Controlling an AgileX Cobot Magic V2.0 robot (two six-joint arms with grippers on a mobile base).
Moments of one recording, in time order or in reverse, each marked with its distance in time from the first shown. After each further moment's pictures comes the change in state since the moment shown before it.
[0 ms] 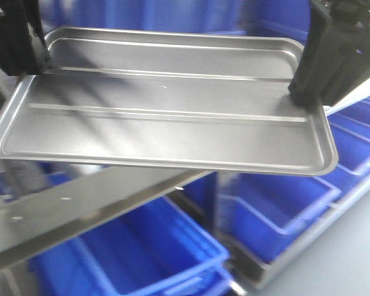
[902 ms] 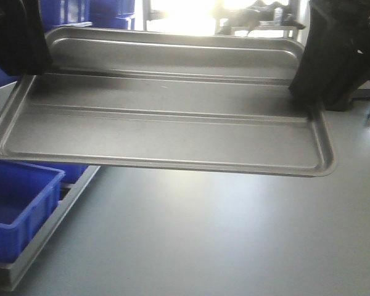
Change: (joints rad) left arm 0.000 0.000 0.000 0.000 0.000 0.000; right arm 0.000 0.000 0.000 -0.006 0.001 0.000
